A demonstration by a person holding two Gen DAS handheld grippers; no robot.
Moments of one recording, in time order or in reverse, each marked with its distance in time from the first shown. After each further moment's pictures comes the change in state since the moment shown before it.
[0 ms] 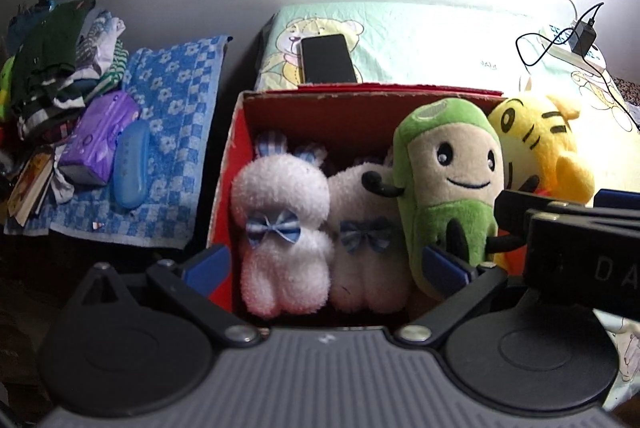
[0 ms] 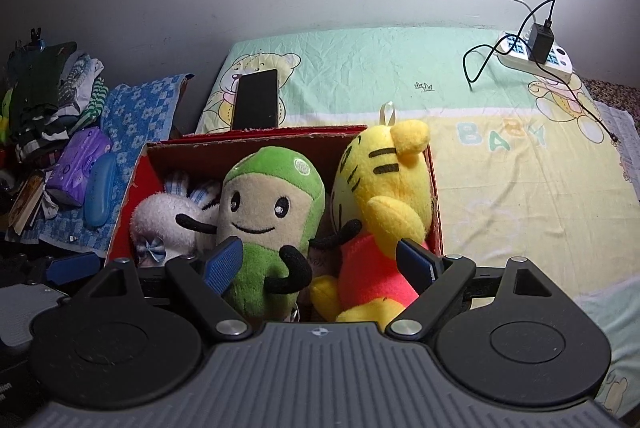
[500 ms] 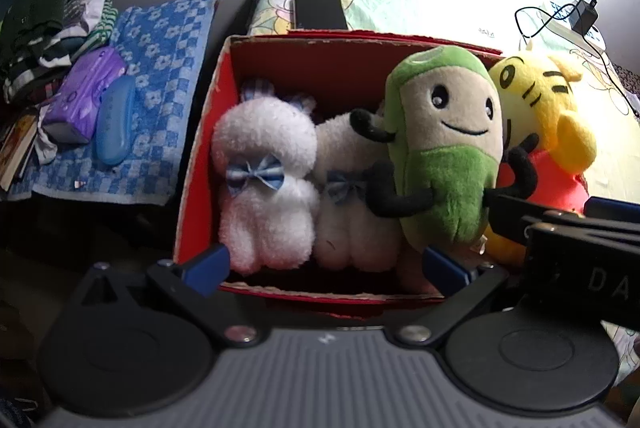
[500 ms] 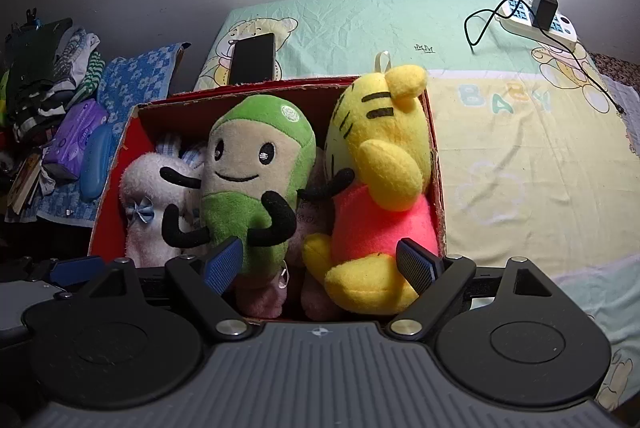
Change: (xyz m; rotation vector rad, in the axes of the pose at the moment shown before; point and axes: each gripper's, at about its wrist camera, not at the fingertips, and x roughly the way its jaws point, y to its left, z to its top) left arm 0.012 -0.002 -0.015 -0.021 0.086 -0.041; right arm 0.012 -0.009 -0.016 0.006 0.080 0.001
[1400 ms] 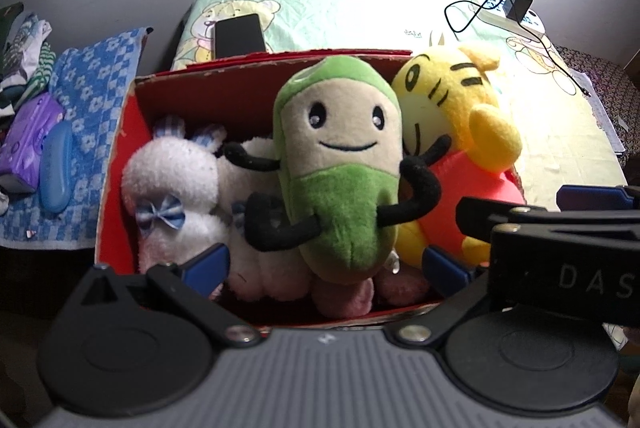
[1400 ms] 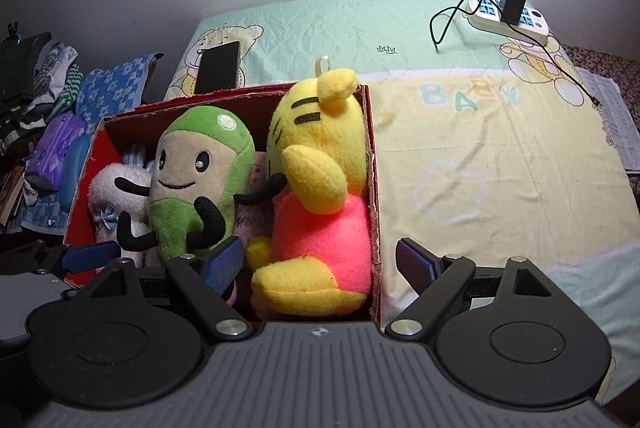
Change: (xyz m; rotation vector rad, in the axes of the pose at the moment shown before) left arm 0.005 -0.043 0.005 0.116 -0.057 -0.129; right arm -0.008 -0.032 0.001 0.012 -0.019 -0.041
